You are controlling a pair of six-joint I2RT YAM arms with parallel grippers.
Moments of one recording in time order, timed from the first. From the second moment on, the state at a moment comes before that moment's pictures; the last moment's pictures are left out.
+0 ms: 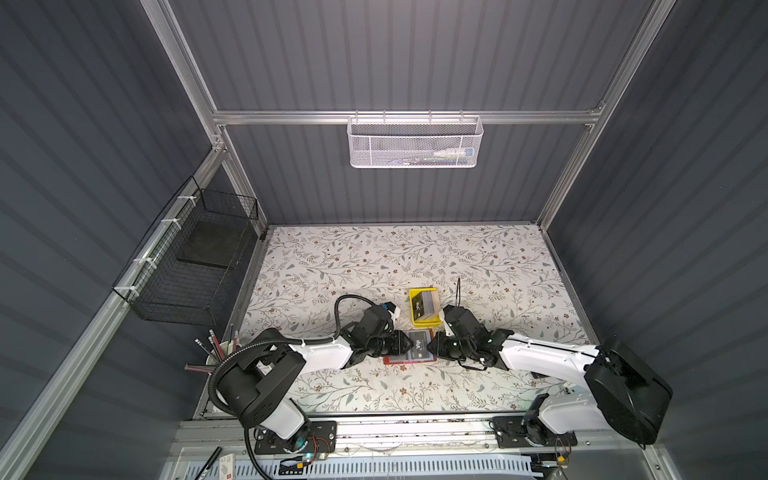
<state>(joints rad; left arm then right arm) -0.80 1.55 0.60 0.17 0.35 -0.76 0.77 1.37 0.56 -0.09 -0.18 0.87</state>
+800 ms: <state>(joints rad) -0.84 1.63 0.68 0.10 0.30 -0.74 0.75 1.38 0.49 0.01 -0.21 0.92</state>
